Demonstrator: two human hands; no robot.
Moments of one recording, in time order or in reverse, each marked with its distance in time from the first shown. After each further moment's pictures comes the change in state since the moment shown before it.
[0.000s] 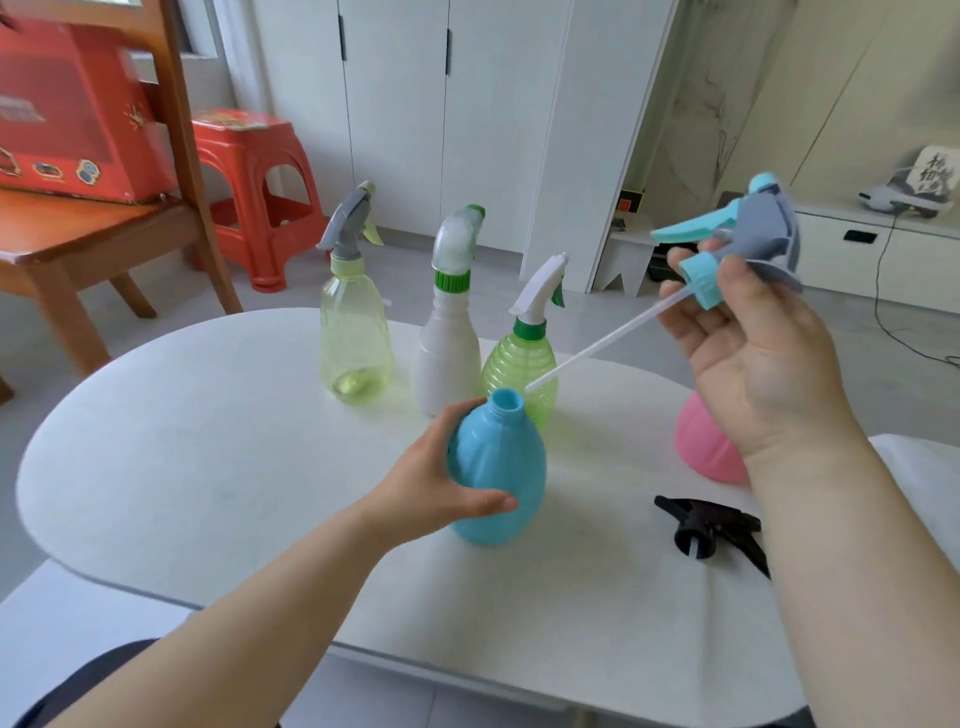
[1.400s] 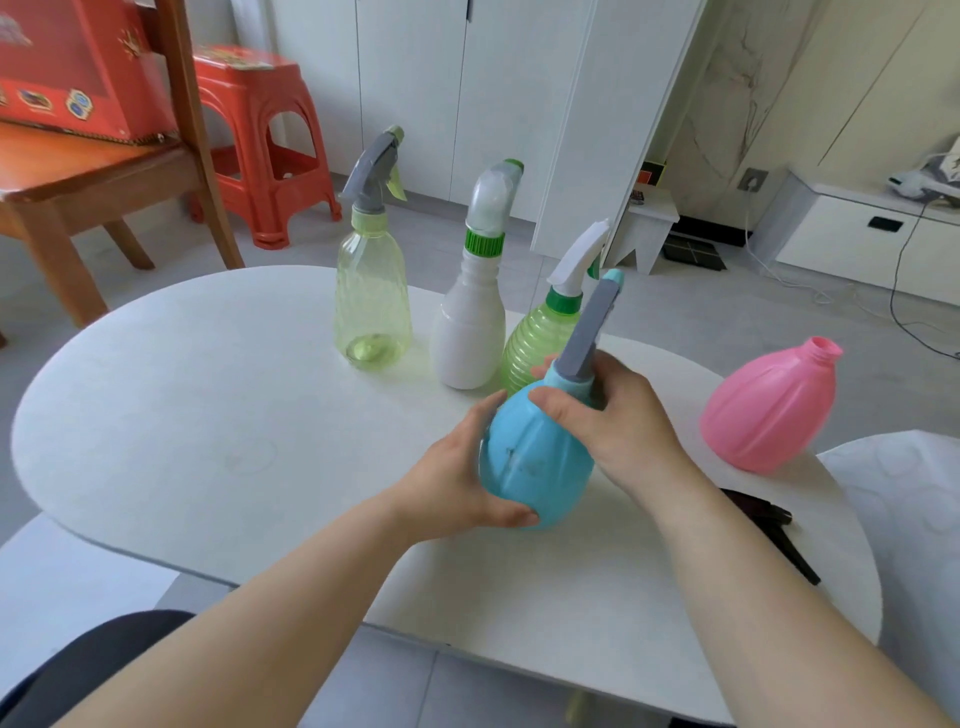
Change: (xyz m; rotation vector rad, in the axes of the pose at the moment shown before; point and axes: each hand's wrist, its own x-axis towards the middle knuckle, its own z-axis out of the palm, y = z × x) left_hand -0.001 -0.020 0.007 0.113 -0.101 -0.087; right_hand -0.026 0.092 0.010 -0.922 -0.274 0.143
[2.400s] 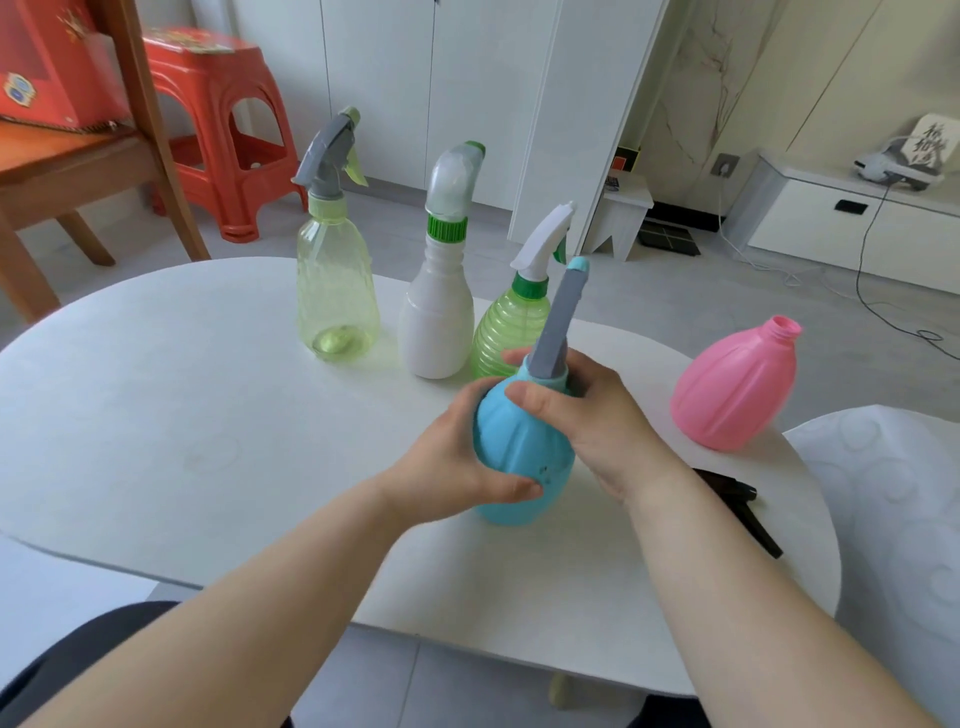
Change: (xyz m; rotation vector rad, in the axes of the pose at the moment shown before) left_hand 0.006 0.024 0.012 -0.199 0.015 0.009; right_hand -0.007 0.006 -0.008 0.246 -0.110 0.135
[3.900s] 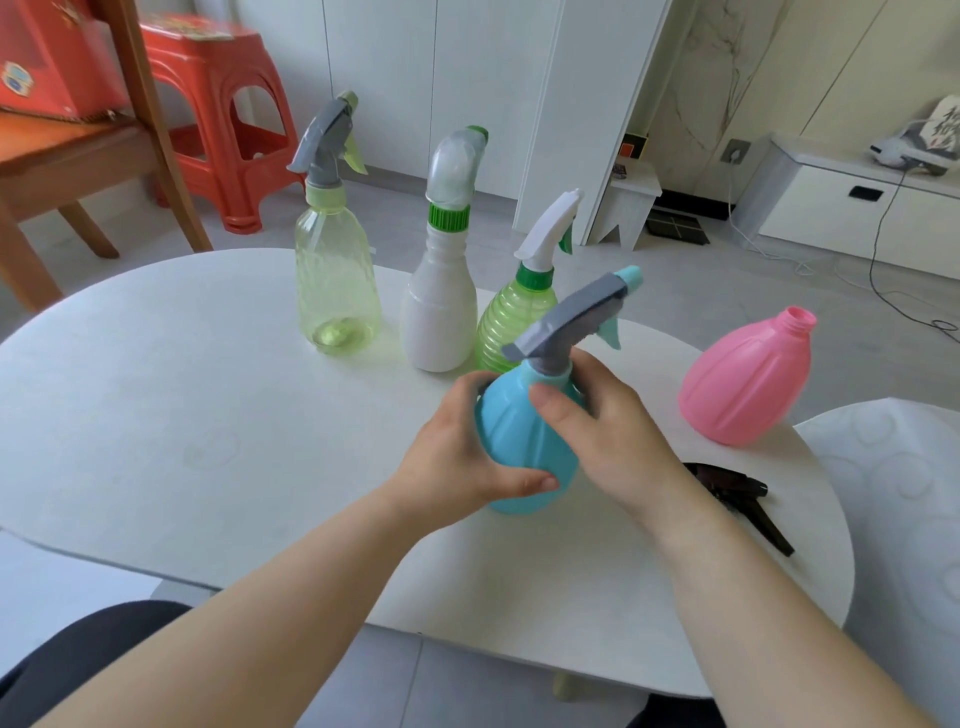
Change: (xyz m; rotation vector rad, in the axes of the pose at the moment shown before) left_hand -0.002 -0.003 0.007 0.108 0.163 -0.019; right_hand -0.013 0.005 -0.003 -0.160 -0.039 -0.141
